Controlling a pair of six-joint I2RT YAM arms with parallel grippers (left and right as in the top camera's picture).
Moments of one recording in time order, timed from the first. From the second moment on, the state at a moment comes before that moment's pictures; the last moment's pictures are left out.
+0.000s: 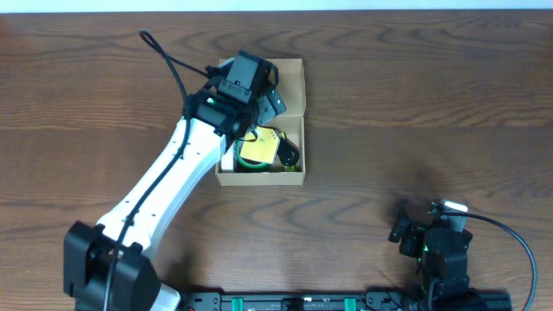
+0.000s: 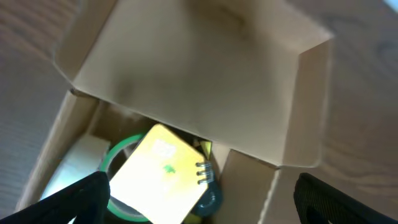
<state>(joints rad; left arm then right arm) -0.48 1.64 1.42 -0.81 -0.11 -0.90 0.20 0.09 0.19 -0.81 0.34 0.35</state>
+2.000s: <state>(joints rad) 0.03 1.43 1.43 -1.01 0.01 -0.95 0.20 1.33 0.82 -0.21 -0.09 0.28</state>
